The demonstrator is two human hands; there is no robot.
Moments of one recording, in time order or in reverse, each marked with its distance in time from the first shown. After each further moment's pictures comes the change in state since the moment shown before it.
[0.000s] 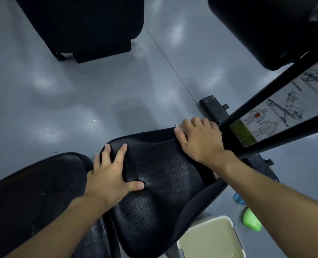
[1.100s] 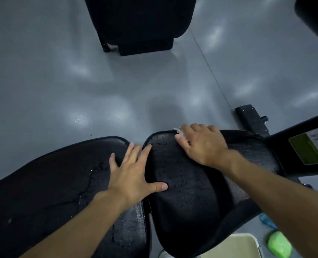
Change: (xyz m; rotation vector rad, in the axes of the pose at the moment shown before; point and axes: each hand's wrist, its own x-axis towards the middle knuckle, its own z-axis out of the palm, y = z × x) left_hand -0.022 -0.057 0.001 0.038 0.076 0.041; right_hand 0.022 -0.101 0.018 -0.013 -0.103 -0.291
